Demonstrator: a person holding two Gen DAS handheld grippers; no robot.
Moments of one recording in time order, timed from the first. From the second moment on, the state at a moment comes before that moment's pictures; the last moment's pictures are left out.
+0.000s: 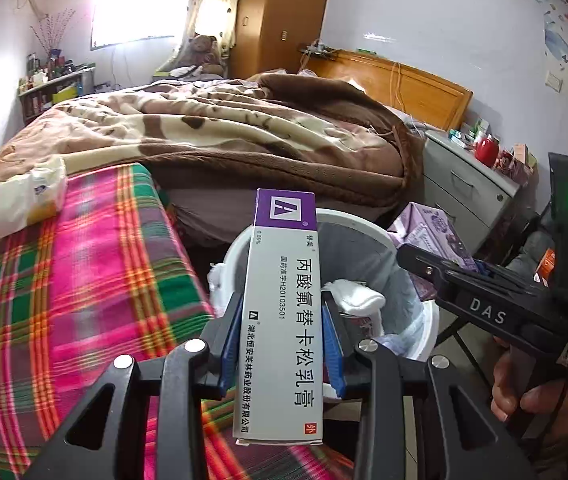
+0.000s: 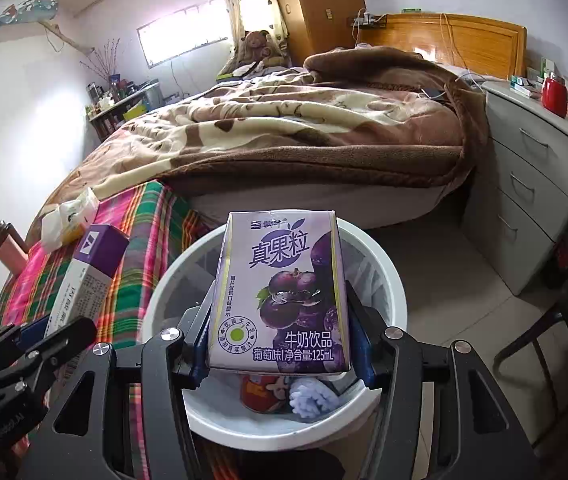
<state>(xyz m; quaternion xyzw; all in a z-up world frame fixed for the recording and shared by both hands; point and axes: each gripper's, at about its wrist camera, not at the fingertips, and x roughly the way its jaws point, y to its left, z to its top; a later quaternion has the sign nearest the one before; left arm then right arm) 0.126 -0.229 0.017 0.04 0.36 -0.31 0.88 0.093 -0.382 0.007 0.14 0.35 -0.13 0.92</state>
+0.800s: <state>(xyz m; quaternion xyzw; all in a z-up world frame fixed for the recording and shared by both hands) 0.128 -0.271 0.000 0.04 0.39 -0.32 0.86 0.097 -0.412 -0.011 0.15 0.37 -0.12 0.91</state>
